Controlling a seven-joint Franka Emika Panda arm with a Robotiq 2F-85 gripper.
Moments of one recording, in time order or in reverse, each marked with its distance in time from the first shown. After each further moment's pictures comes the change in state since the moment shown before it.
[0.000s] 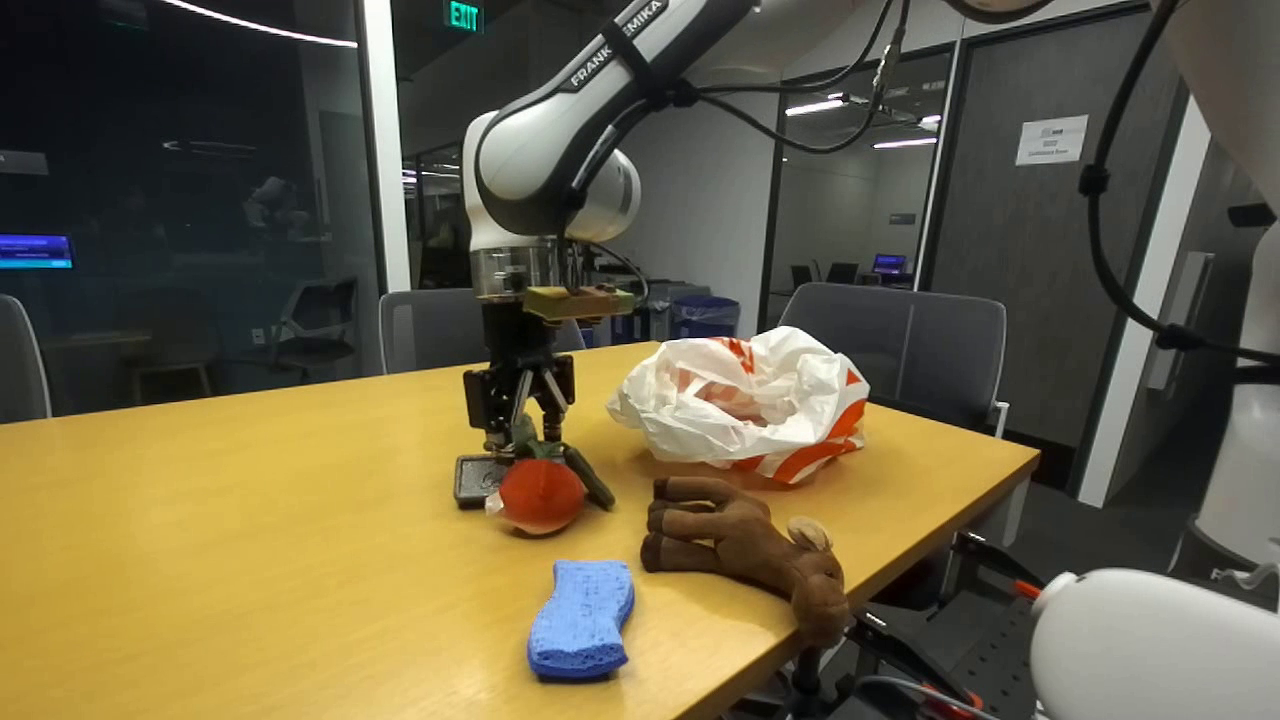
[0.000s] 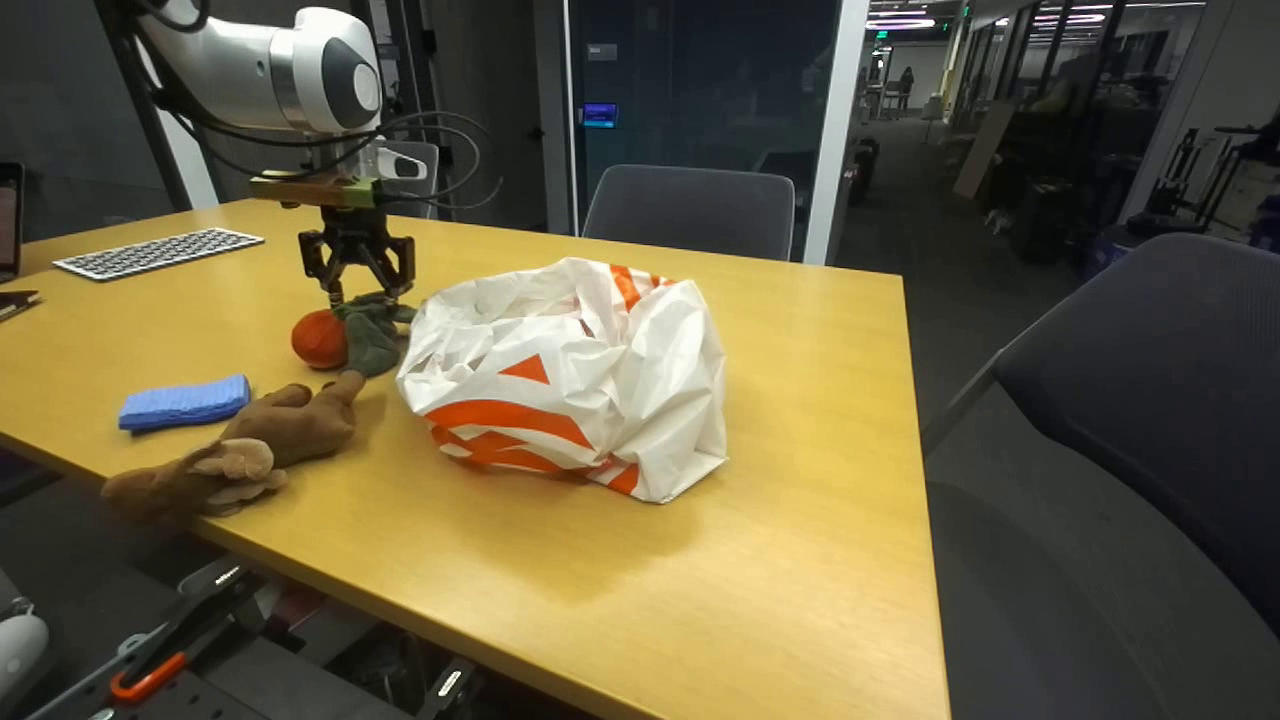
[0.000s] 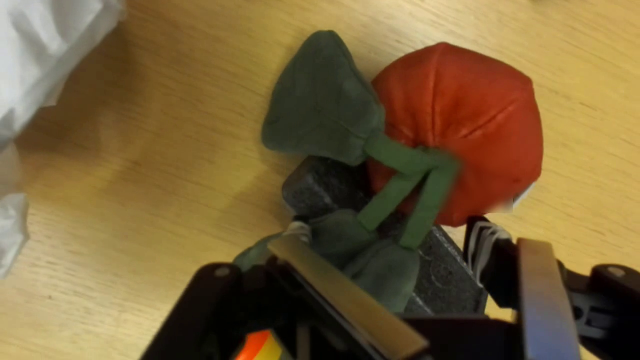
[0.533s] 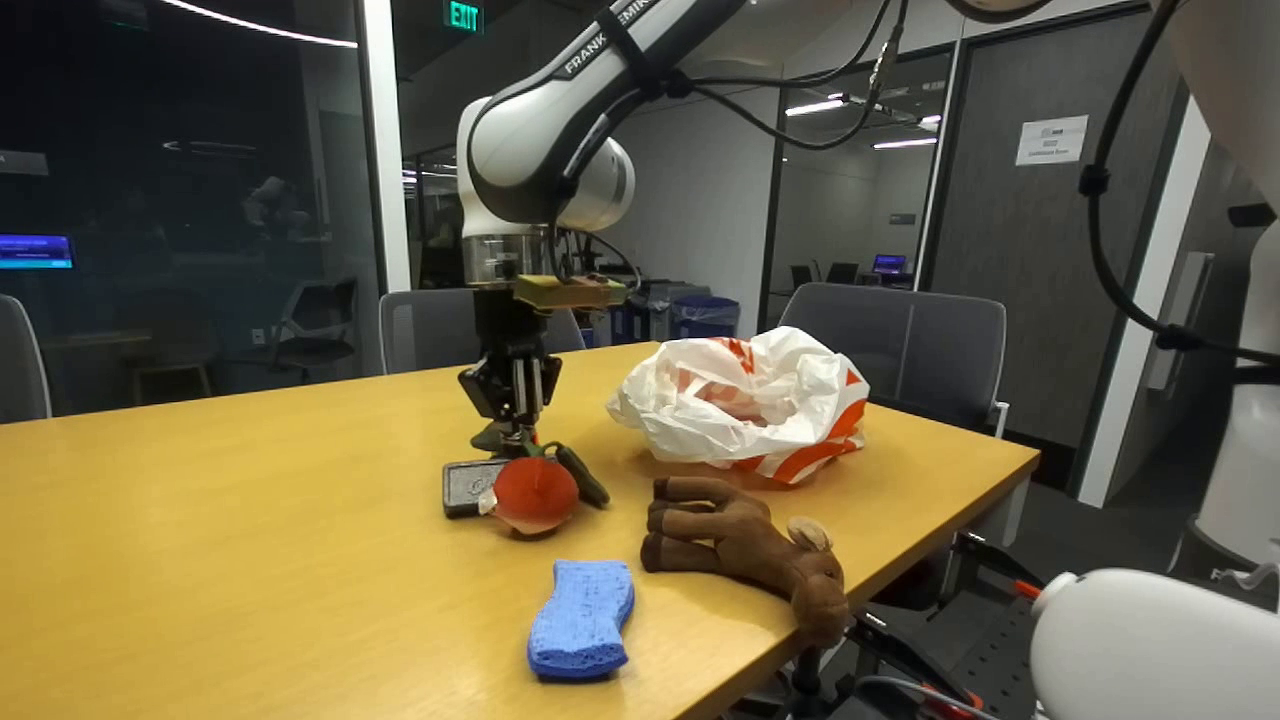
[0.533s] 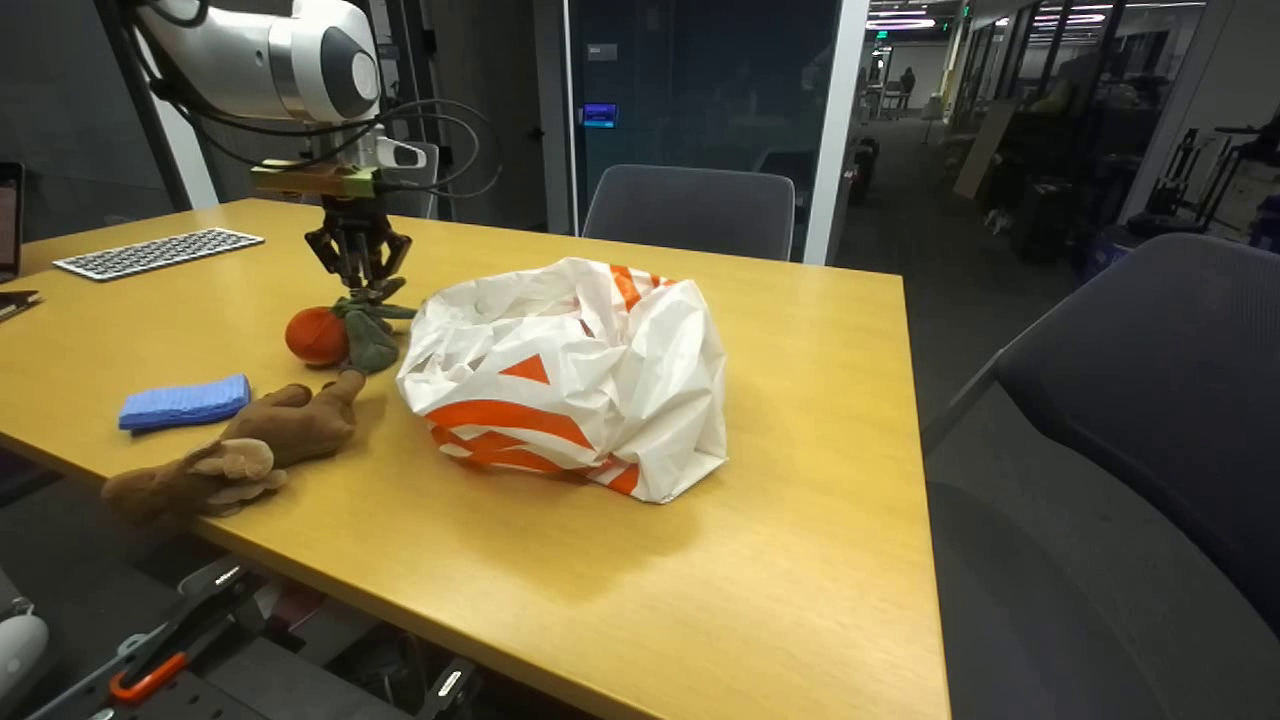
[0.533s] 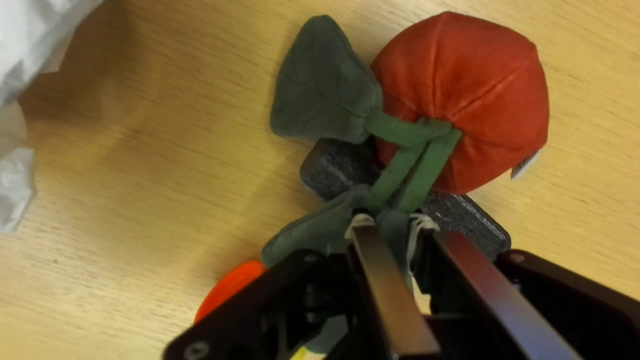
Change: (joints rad) arm 0.011 0.000 -0.007 0.031 0.000 0.001 -0.001
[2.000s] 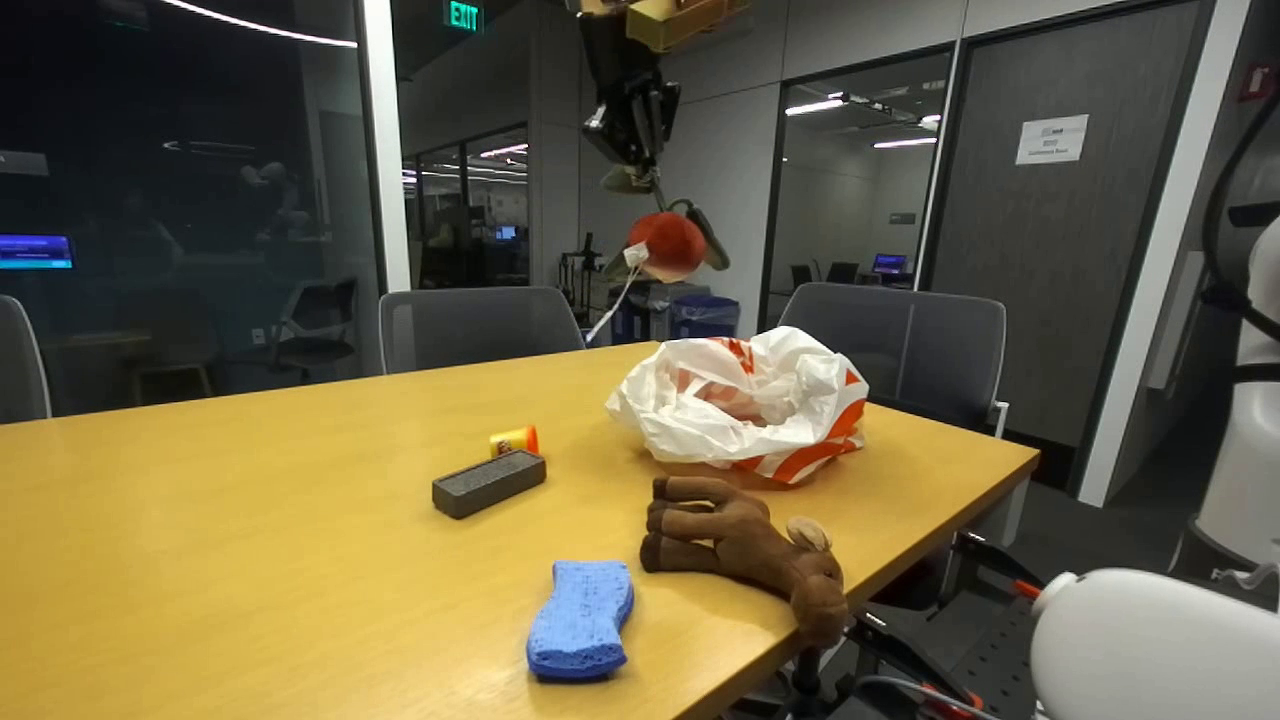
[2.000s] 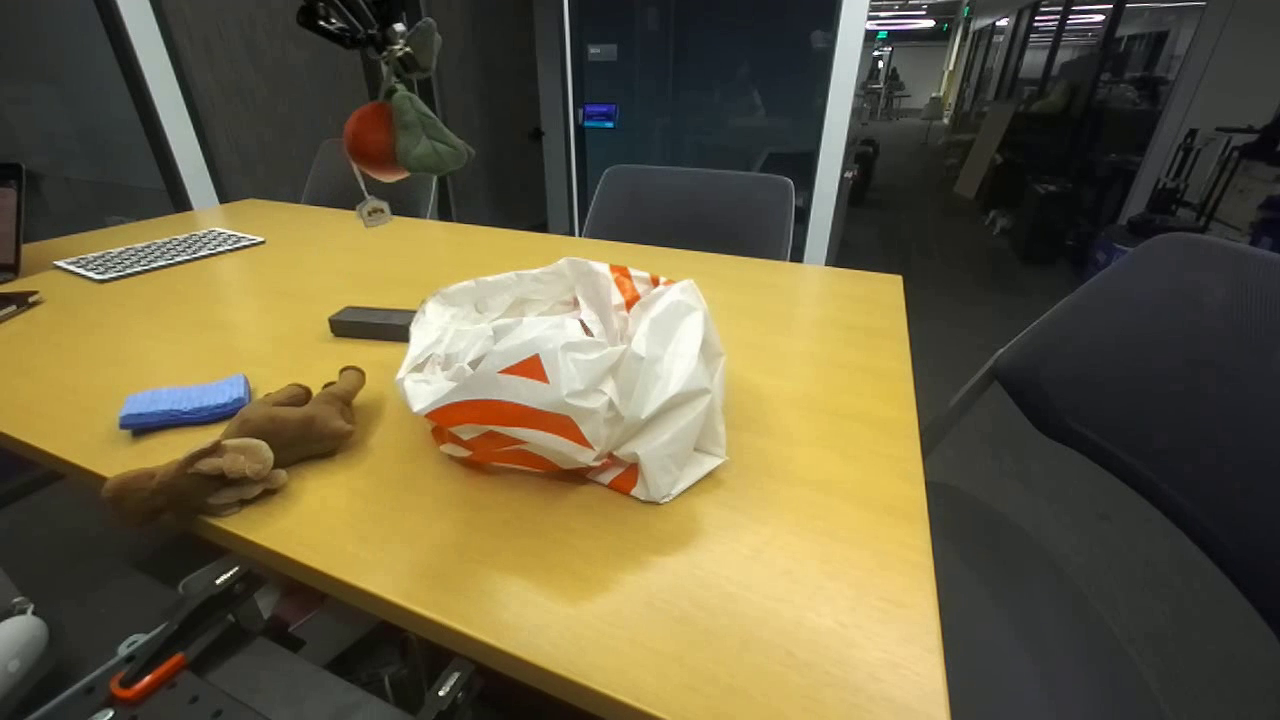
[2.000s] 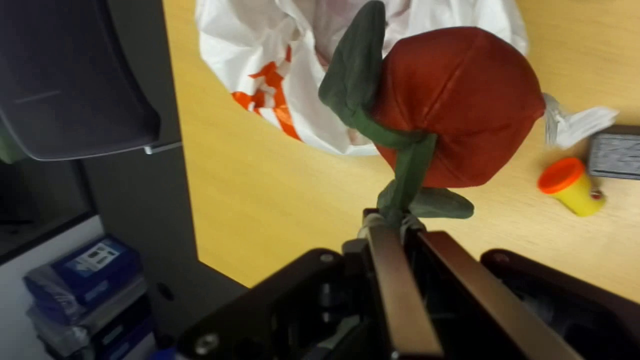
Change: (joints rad) arm 0.009 -0.581 -0.014 -0.131 -0.492 -0.386 0.323
